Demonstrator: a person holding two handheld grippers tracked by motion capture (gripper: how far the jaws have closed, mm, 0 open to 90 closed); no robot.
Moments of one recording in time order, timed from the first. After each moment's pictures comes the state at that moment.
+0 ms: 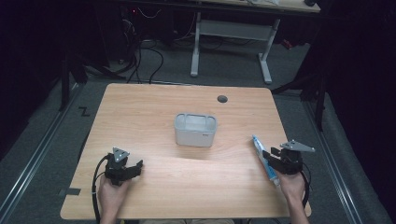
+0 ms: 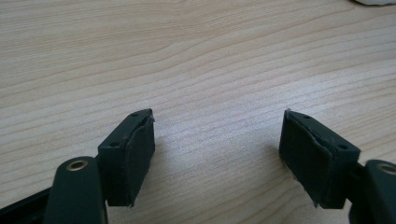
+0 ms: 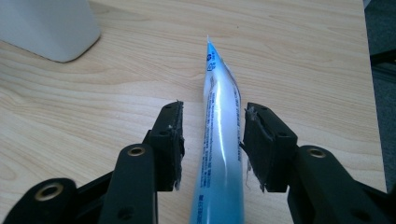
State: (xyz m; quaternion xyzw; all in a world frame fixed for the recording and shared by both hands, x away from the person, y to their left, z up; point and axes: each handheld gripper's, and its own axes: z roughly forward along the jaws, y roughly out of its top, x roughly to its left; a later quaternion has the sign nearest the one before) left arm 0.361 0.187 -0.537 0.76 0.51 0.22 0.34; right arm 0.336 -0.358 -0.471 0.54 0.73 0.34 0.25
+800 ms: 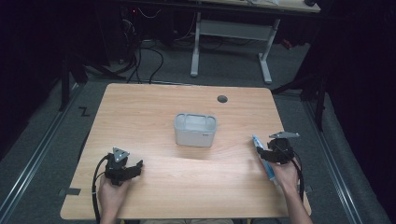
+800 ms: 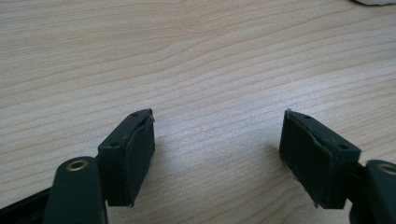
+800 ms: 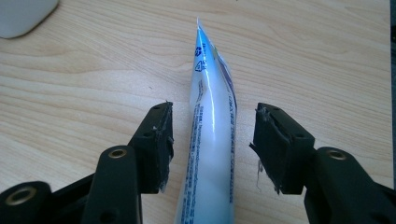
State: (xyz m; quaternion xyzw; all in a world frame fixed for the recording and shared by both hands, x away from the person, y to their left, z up) left arm 0.361 0.187 -0.537 0.76 0.51 0.22 0.34; right arm 0.379 -0.347 -0.479 0.55 0.76 0.26 0.23
